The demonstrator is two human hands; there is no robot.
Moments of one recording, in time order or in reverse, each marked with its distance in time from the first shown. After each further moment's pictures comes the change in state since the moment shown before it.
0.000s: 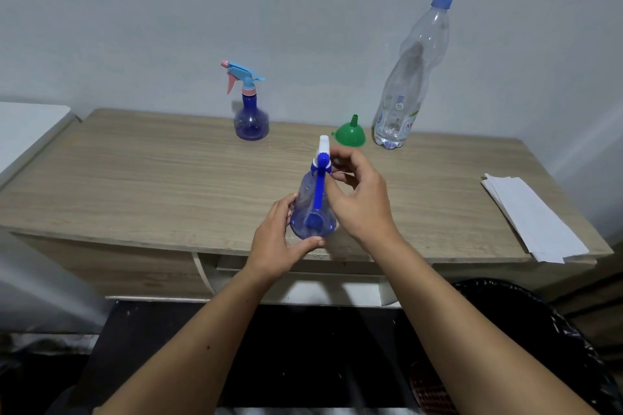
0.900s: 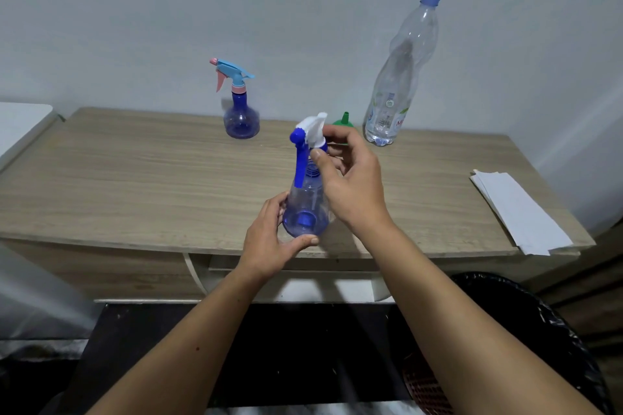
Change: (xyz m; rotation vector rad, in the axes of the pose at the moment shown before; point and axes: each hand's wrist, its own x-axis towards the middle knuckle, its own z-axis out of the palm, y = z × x) left_hand -0.001 -0.004 0.001 -0.078 0.019 0.007; right_hand 0.013 -0.020 0.003 0.107 0.059 0.025
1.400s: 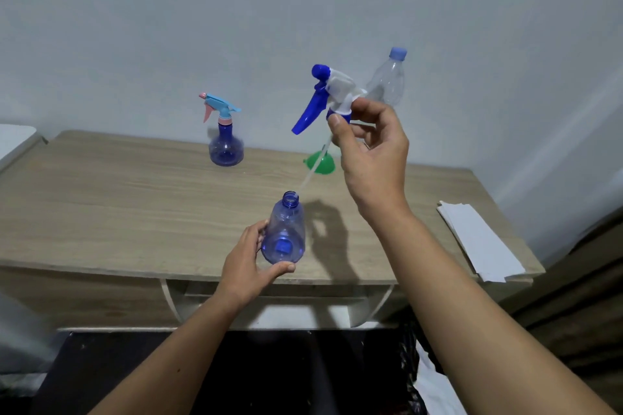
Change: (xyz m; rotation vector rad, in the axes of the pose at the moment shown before) left_hand 0.000 0.000 -0.001 0.028 0.000 -0.034; right_hand 0.042 -0.083 -0.042 0.182 0.192 -0.047
